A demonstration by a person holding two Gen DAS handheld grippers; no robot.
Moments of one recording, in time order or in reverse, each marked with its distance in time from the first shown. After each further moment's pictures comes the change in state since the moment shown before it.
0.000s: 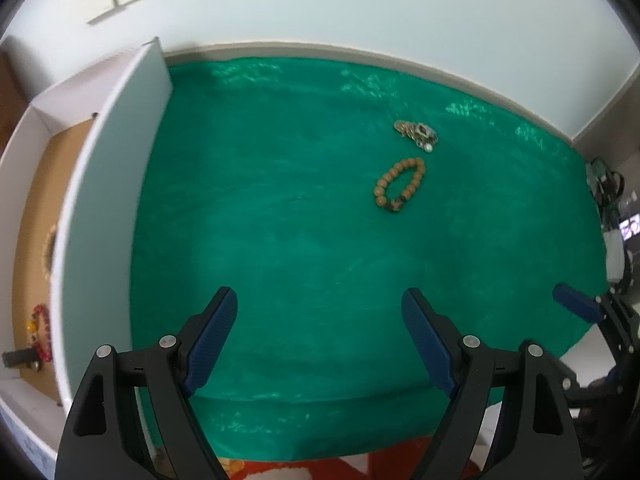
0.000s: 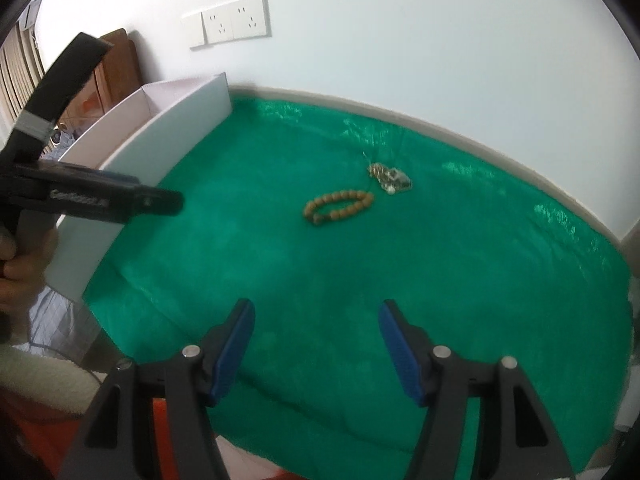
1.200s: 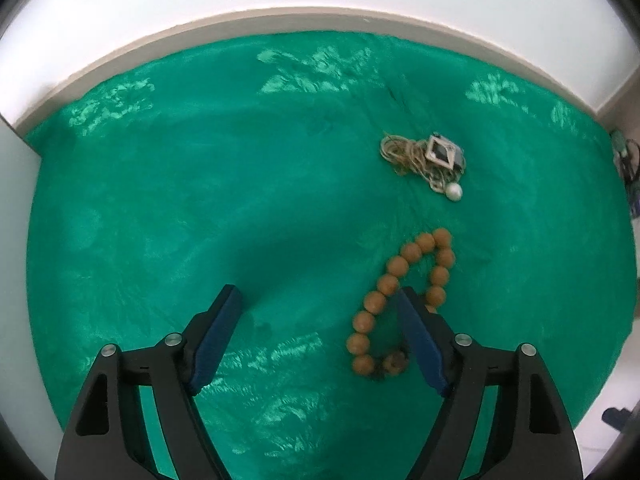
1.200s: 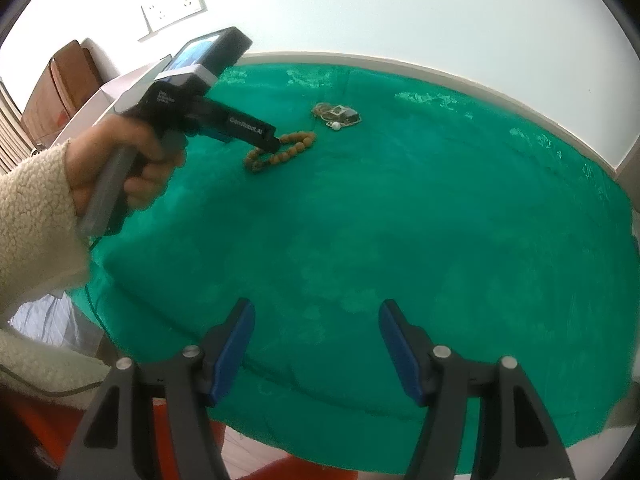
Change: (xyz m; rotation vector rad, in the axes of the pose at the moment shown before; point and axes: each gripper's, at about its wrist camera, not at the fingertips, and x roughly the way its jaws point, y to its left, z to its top) left arm 0.150 -0.045 0.109 0.139 0.076 -0.021; right arm 0.014 -0.060 -0.027 0.137 0.110 -0.003
